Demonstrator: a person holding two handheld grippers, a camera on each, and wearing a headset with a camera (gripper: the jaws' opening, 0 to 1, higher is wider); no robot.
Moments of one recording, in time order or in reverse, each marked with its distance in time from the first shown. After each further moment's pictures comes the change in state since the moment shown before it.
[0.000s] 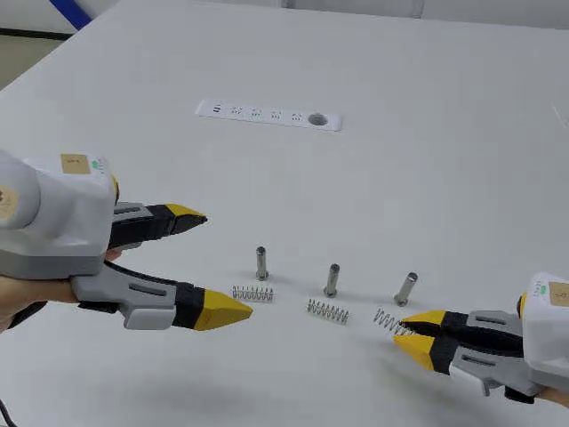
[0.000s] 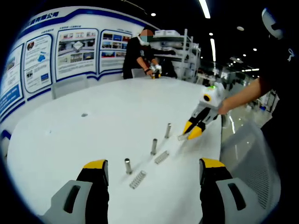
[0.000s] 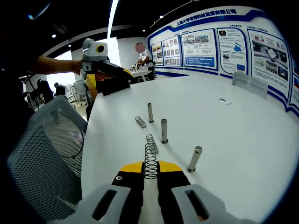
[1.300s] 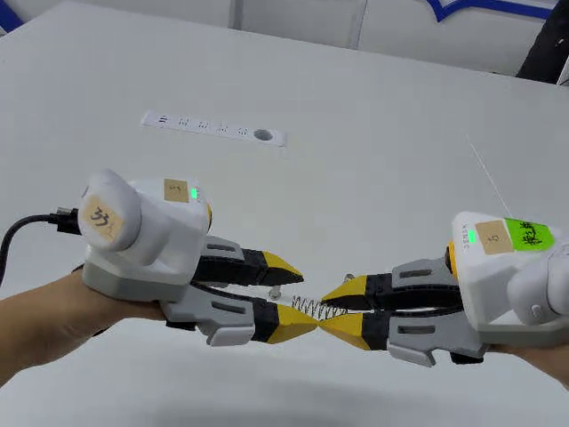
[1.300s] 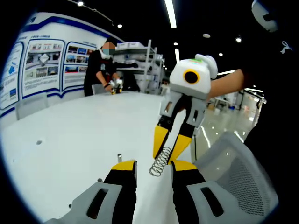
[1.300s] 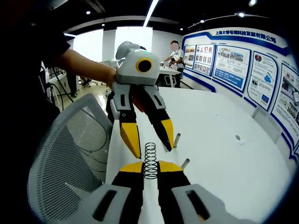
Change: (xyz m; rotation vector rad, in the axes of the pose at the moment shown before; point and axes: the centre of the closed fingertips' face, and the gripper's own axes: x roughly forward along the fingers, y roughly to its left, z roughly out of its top) left arm 0.063 -0.101 0.046 0.097 -0.136 -0.326; right arm -0.024 0.059 0.074 -0.279 0.071 0.144
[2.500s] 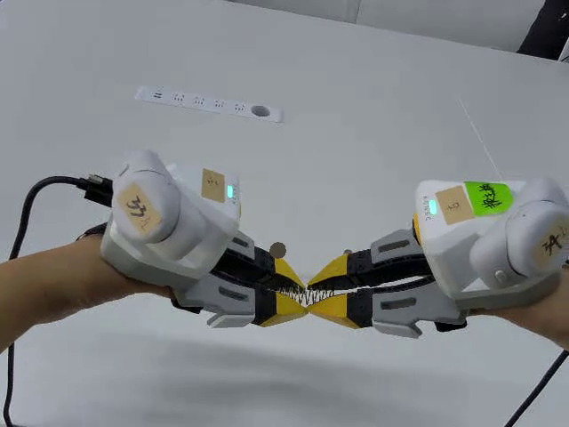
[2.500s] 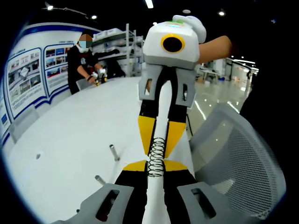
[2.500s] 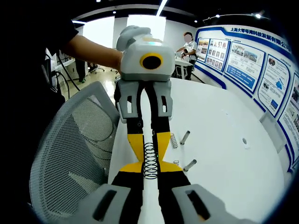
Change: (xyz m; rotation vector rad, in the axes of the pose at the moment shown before) left arm 0.006 -0.011 -0.028 0.189 0.201 -0.069; right arm 0.012 0.015 0.001 -0.080 0.112 0.074
